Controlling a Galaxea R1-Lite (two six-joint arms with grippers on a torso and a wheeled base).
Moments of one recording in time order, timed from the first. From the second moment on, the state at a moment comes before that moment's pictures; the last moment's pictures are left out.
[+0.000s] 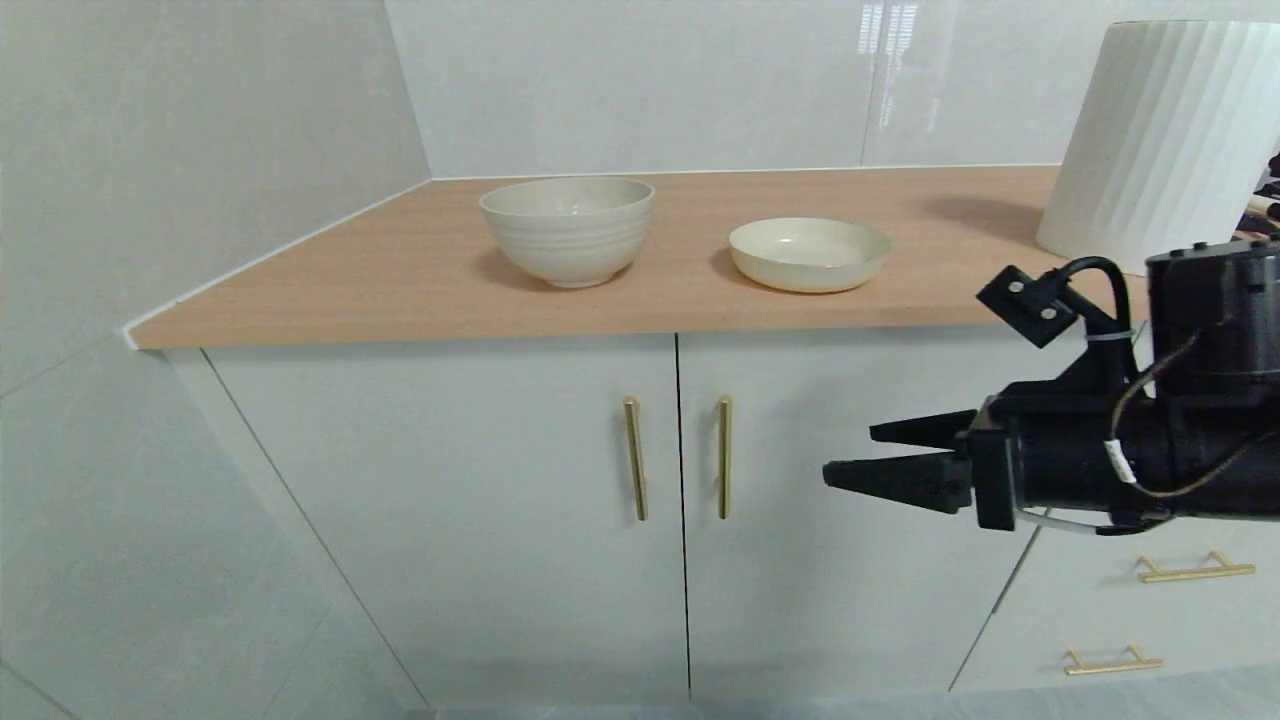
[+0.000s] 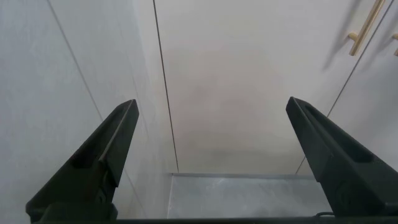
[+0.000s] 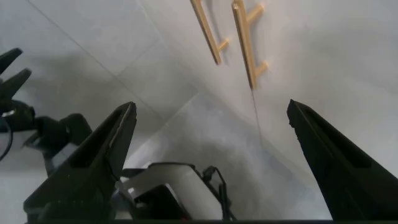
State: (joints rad) left arm 0.00 0.00 0.00 0.00 0.04 -0.01; right arm 0.50 1.52 -0.88 -0.26 0.47 0.11
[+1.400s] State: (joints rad) left arm 0.00 0.00 0.00 0.00 0.04 -0.01; right arm 0.67 2.03 -0.94 -0.95 0.22 0.39
